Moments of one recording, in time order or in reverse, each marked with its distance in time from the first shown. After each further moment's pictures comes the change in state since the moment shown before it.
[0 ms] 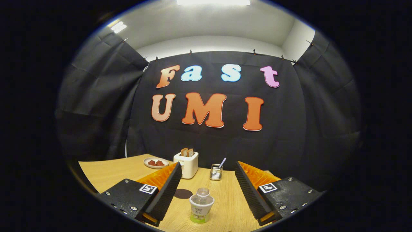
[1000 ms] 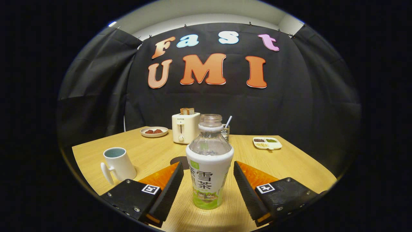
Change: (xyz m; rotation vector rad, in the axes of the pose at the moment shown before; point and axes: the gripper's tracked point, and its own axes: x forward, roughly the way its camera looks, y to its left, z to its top) arm 0.032 0.022 -0.166 0.075 0.240 0.012
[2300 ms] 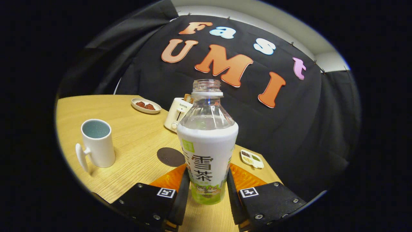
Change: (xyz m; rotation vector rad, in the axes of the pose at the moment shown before) arm 0.030 0.034 0.025 -0.483 0.052 -0.142
